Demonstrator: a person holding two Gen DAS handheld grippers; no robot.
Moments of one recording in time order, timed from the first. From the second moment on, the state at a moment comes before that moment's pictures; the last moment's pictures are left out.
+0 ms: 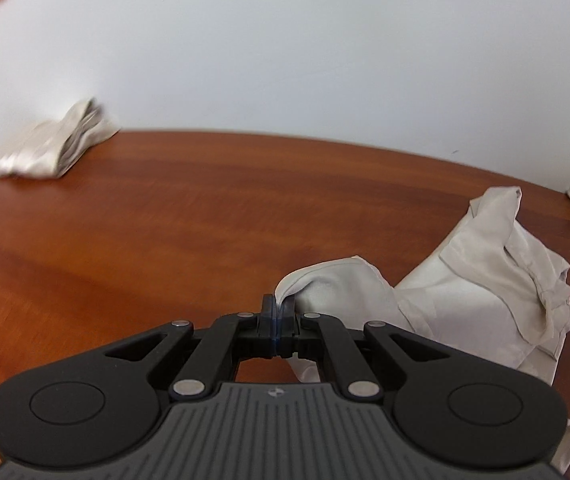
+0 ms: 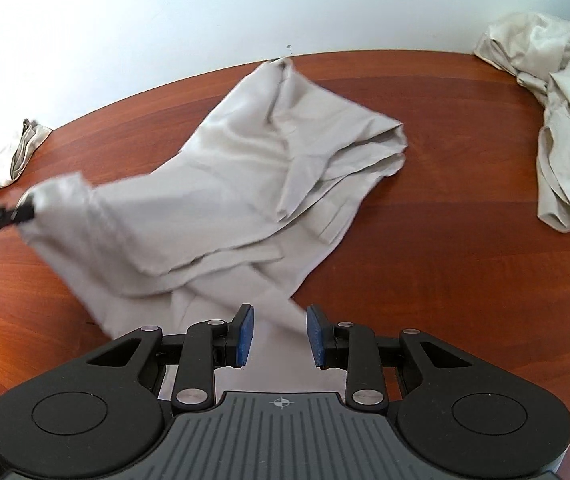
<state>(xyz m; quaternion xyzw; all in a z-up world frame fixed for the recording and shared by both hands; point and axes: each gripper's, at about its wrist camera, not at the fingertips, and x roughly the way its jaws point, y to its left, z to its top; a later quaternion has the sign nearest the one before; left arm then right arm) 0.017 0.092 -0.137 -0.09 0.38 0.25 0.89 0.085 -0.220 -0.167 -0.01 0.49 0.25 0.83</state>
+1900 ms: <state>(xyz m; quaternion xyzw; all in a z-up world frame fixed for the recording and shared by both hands) -0.152 0.269 -0.130 -0.07 0.37 0.38 0.84 0.103 -0.133 -0.184 -0.08 0.45 0.28 0.84</state>
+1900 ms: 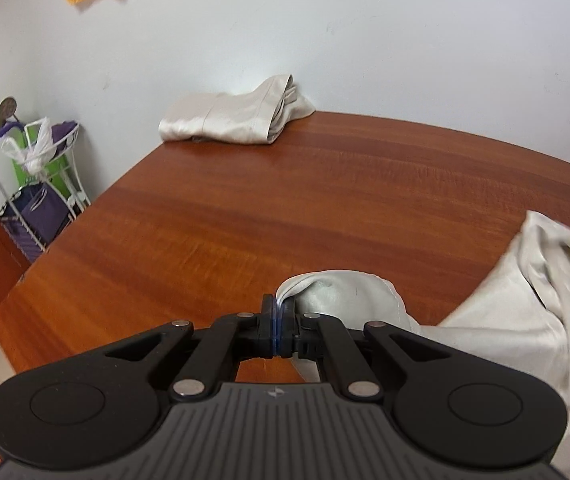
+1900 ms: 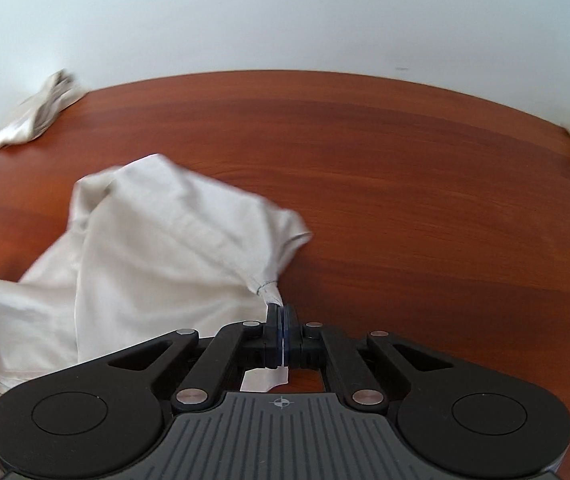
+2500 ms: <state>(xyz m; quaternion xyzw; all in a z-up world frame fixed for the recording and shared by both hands) -0.047 0.273 -0.128 0.00 0.36 0.25 0.90 0.068 -0.292 -0.167 -0.04 0.48 0.11 0.87</state>
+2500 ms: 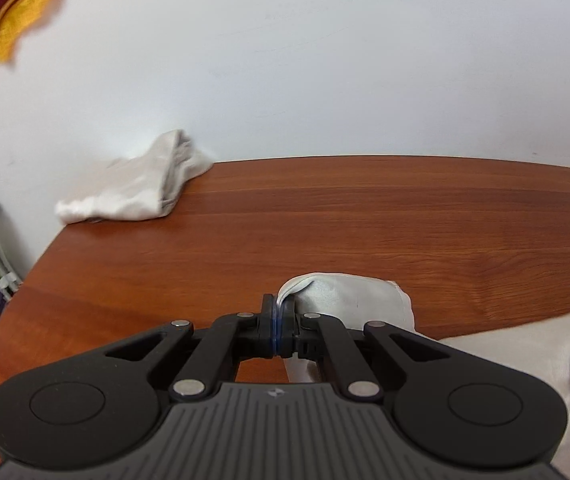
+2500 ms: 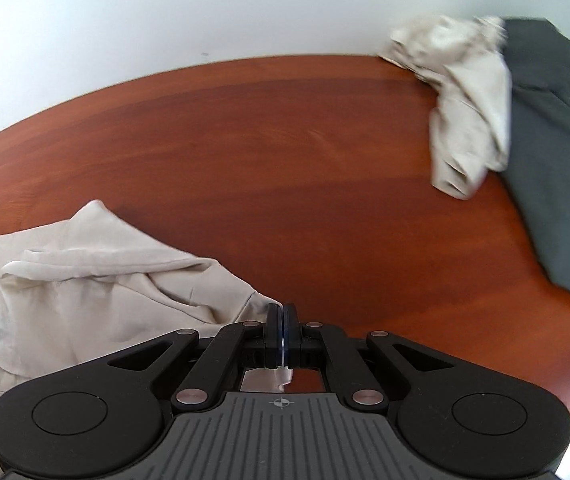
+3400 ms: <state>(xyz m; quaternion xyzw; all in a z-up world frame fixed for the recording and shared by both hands) -0.050 0.261 -0.124 -0.04 0.36 0.27 0.89 0.047 -0.233 -0.169 -0.04 0.47 0.20 0.86</state>
